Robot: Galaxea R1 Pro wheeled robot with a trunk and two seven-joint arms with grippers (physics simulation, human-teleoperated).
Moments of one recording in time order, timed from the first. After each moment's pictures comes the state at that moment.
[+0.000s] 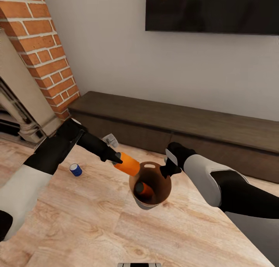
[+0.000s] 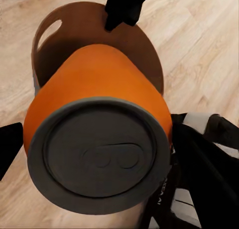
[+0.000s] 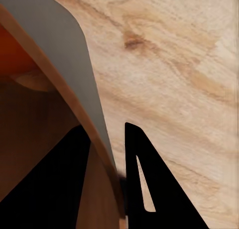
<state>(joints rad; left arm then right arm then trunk) -1.12 0.26 -0.46 -1.21 -0.32 1.05 -1.57 -1.34 0.15 0.01 -0.03 0.15 1.05 0.04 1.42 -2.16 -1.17</state>
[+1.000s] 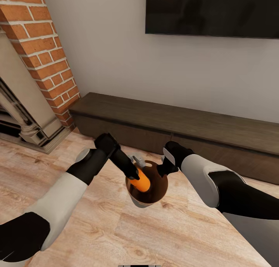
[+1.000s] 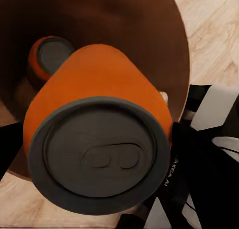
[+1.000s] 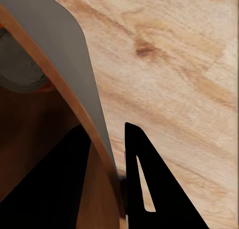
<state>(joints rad) -1.06 -0.05 -0.47 -1.03 -0.76 1.05 -1.54 -1.34 0.17 0.00 -0.05 0.14 1.05 0.05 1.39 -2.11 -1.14</state>
